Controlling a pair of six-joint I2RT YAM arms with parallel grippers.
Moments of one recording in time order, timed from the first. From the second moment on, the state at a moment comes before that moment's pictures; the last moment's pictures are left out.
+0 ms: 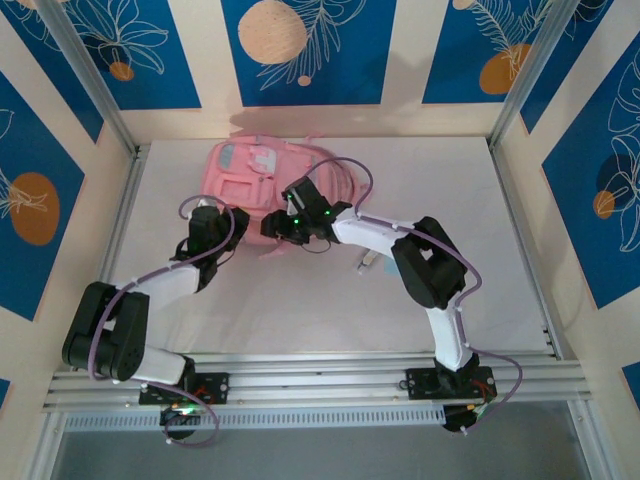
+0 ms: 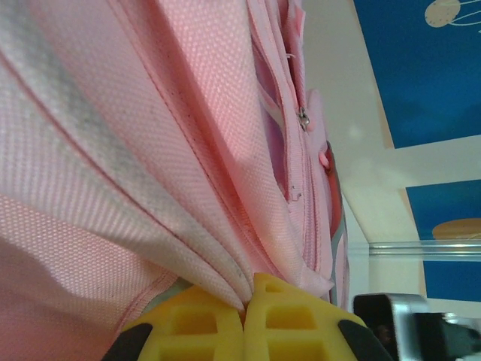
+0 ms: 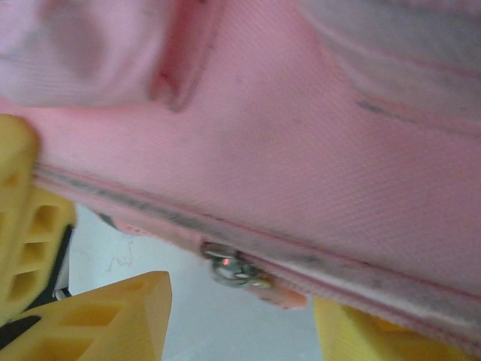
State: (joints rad) left arm -0.29 1.41 0.61 0.42 0.07 -1.15; right arm 0.75 2.06 1.49 -0.22 -0.34 0.84
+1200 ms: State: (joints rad) left arm -0.29 1.38 0.58 0.41 0.07 -1.14; right arm 0.78 2.07 1.61 -0.61 0.09 0.45
